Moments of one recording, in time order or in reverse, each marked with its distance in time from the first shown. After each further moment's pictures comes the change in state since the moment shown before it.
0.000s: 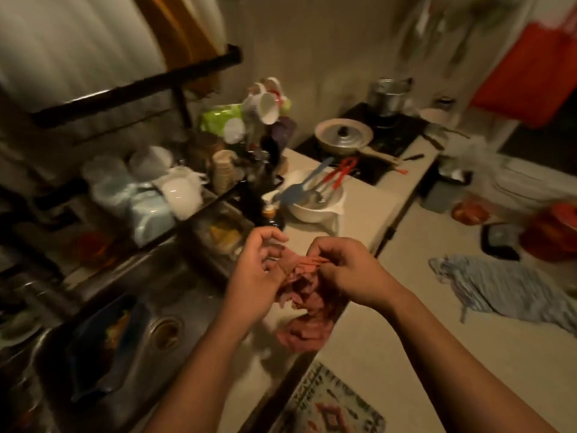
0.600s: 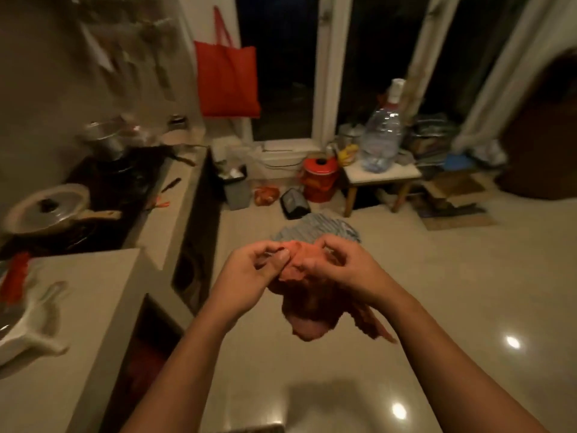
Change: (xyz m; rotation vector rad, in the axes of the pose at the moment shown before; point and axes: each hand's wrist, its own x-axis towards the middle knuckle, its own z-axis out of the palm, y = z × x) left_hand -0.012 0.070 0.491 0.094 -0.857 0.064; right_hand -0.351 0.164 -0.322 0.150 0.766 0.326
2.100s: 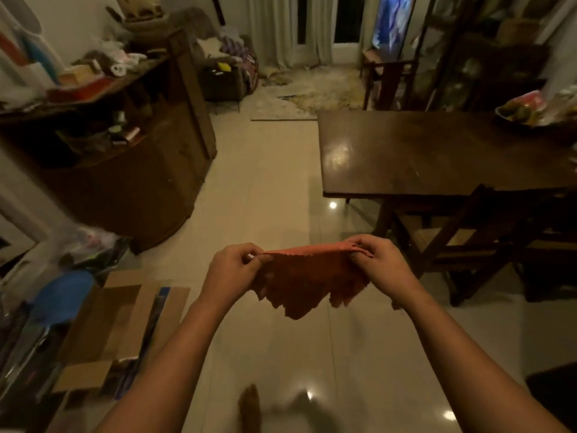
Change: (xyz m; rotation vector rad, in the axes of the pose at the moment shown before) left_hand 0.592 0.206 1.114 0.306 -1.216 0.480; right_hand -0.165 0.399 -0.942 -0.090 1.583 0.752
